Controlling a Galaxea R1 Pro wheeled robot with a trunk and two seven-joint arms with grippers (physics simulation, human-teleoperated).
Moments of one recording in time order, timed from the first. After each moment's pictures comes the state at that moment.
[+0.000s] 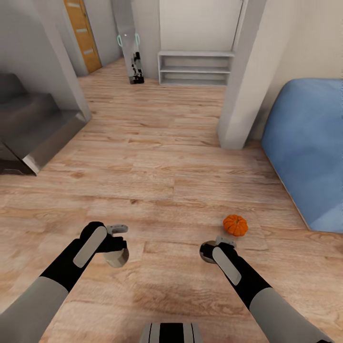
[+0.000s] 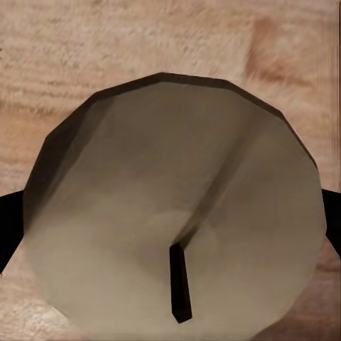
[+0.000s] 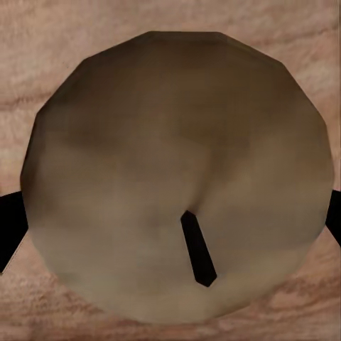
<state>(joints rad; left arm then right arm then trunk) -0.72 0.19 -0.37 -1.08 0.94 1.05 0.64 -0.68 -0.02 0.43 -0.83 -0.87 0.49 -0.63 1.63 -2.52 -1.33</state>
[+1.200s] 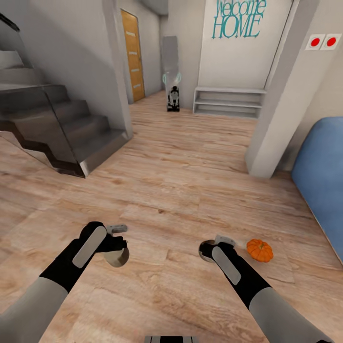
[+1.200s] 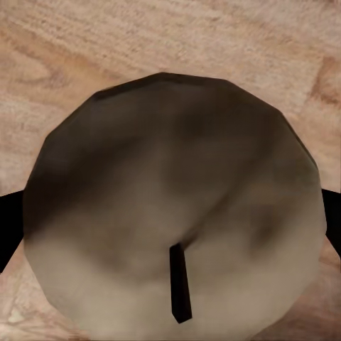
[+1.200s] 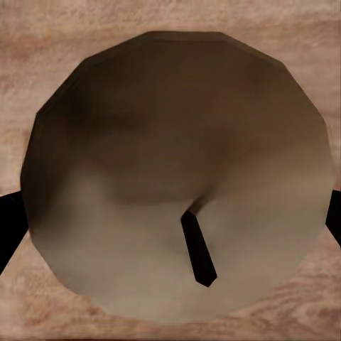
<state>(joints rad) -0.72 0.19 -0.36 -1.09 0.94 1.05 0.64 -0.68 -0.02 0.43 -0.84 -0.87 0.49 -0.62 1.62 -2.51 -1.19</state>
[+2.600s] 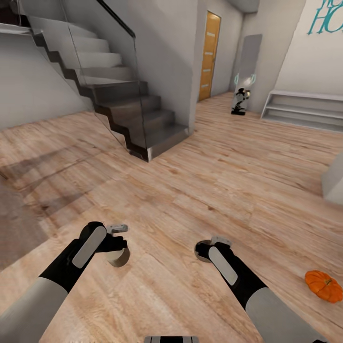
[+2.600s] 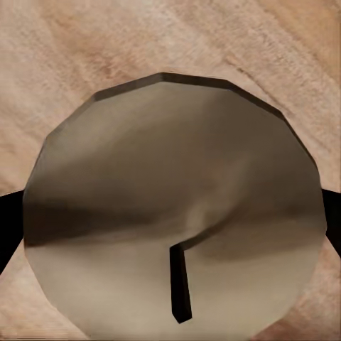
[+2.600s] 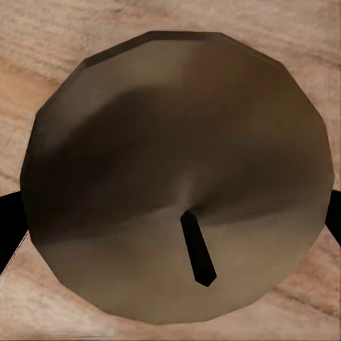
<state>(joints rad) -0.72 0.19 -0.36 -1.10 0.94 1.05 0.64 -0.68 0.01 0.44 -0.84 -0.87 0.50 -0.61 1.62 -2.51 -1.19</state>
